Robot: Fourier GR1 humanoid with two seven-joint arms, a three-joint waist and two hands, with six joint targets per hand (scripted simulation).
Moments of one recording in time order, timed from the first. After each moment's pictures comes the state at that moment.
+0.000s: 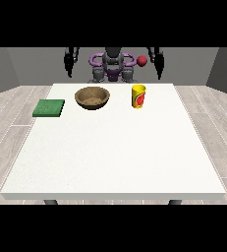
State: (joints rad) left arm -0.02 0.10 0.00 -1.55 0.00 0.00 0.03; right arm 0.00 -0.10 0.01 -1.59 -0.02 0.00 0.01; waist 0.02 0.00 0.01
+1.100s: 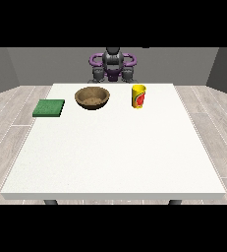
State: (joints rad) left arm 0.21 0.01 -0.12 -1.94 0.08 0.05 0.21; right arm 0.27 -0.06 0.01 -1.98 -0.20 0.03 0.25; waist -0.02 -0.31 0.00
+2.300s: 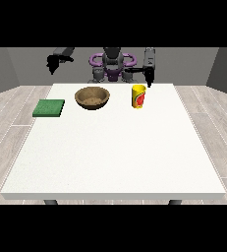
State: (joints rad) left arm -0.16 0.05 -0.01 -1.32 0.00 0.16 -0.44; right arm 0.07 -0.16 -0.21 -1.57 -0.26 0.29 -0.26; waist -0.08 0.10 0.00
